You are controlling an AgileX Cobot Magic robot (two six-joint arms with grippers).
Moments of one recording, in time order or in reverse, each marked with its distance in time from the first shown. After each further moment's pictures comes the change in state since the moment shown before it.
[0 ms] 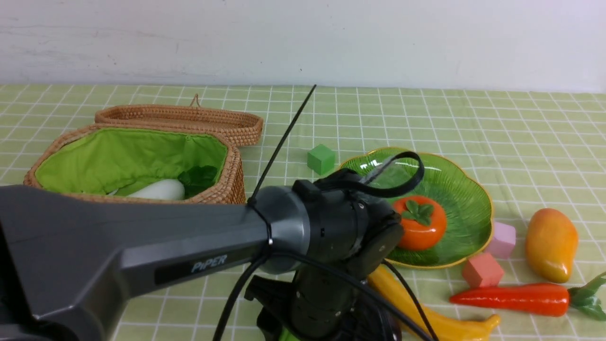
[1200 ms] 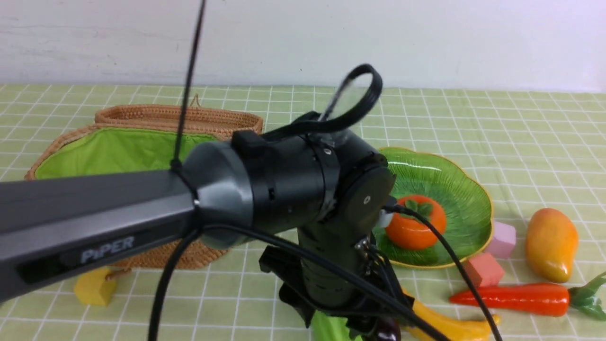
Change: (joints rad) right arm 0.000 0.064 0.001 -0.023 0.000 0.037; left arm -0.001 -0.161 0.000 -0.102 -0.126 0.071
